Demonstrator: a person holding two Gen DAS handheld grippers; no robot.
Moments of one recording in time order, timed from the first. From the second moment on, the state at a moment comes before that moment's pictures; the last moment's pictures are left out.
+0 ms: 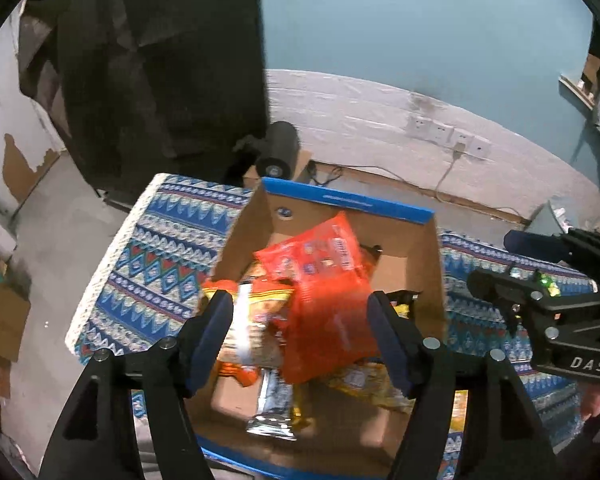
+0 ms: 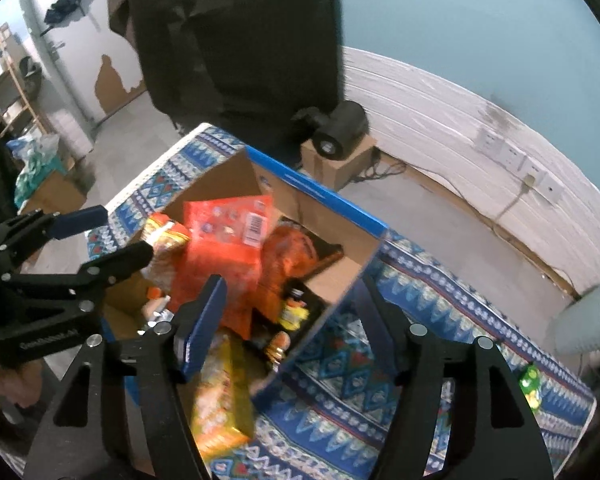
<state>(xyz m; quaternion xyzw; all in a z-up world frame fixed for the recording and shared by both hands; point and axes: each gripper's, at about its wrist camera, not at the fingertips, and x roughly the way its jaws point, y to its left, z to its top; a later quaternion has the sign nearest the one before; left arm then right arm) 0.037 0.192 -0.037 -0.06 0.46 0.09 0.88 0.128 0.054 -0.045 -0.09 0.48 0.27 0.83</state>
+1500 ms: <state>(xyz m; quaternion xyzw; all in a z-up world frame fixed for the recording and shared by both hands) 0.091 -0.039 -0.065 0.08 0.50 -0.02 0.86 0.104 -0.209 -0.052 -0.04 0.51 0.11 0.85</state>
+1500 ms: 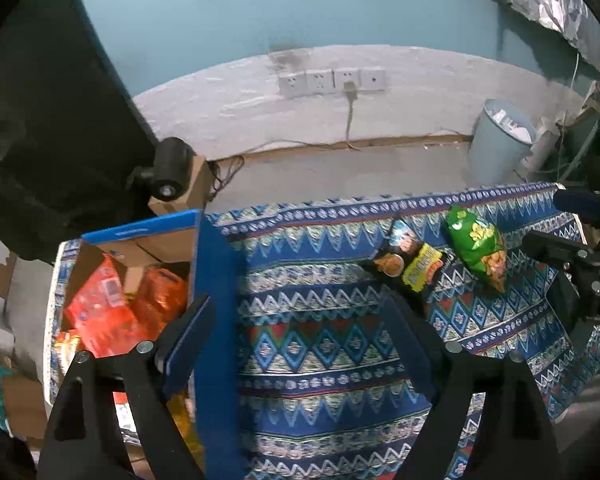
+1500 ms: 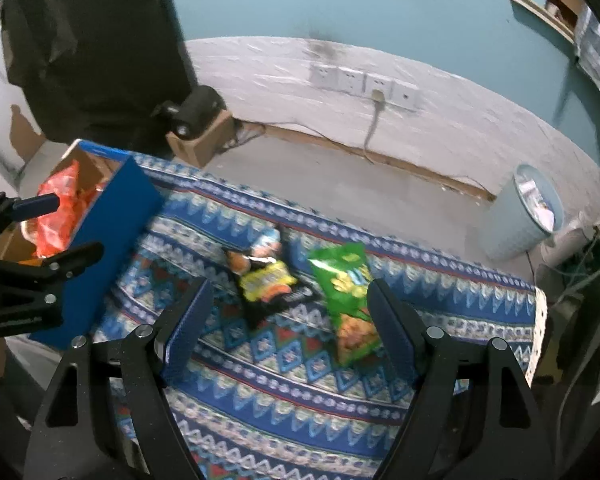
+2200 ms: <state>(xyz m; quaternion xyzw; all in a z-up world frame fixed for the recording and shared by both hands) 0.138 -0.071 -0.145 -0.03 0.60 -0.04 0.80 0.151 -0.258 -0.130 -0.07 0.60 0.12 0.79</state>
